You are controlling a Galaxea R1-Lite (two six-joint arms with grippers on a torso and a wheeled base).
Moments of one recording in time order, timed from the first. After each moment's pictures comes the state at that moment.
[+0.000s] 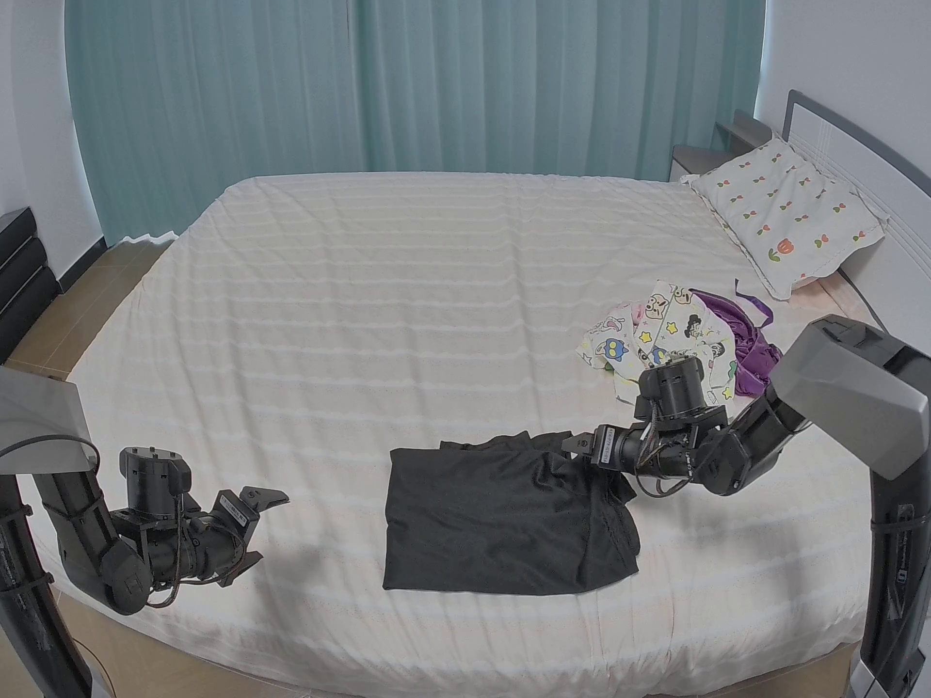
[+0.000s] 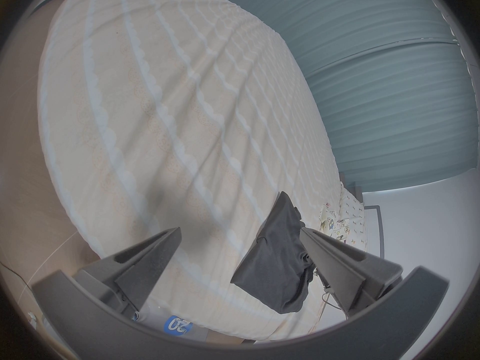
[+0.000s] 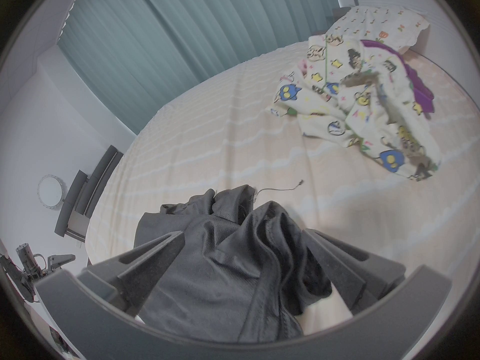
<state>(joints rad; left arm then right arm) -0.08 2.07 -0.23 -1.15 -0.23 -1.09 0.37 2.34 -1.09 -0.58 0.04 0.48</state>
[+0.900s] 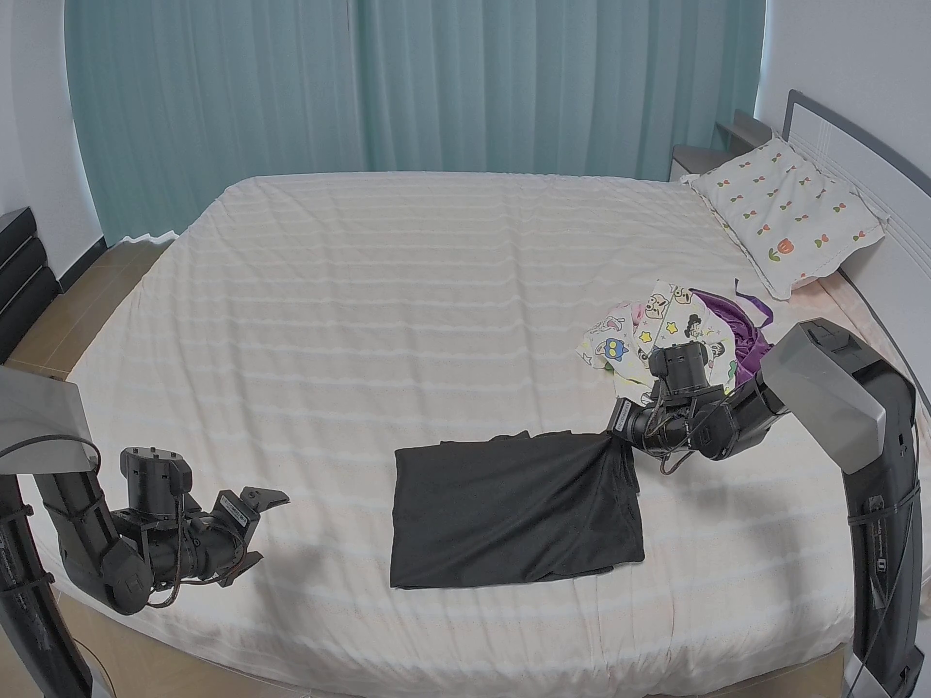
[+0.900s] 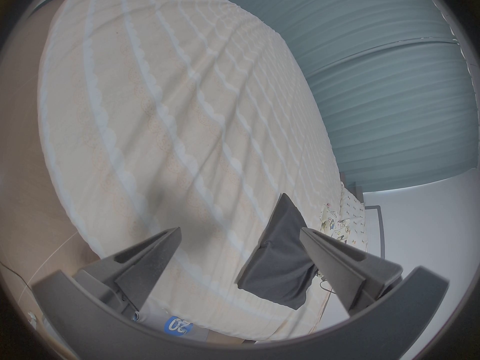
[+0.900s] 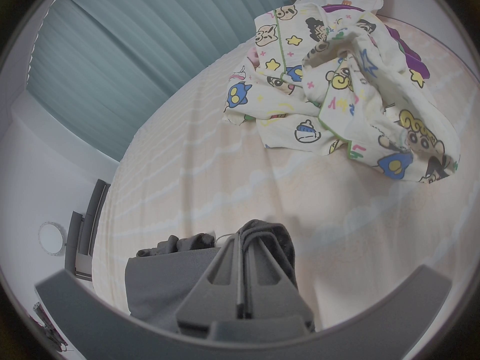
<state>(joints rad) -0.08 2.07 -0.23 -1.15 -0.23 -1.09 0.25 2.51 -1.39 -0.42 0.08 0.63</state>
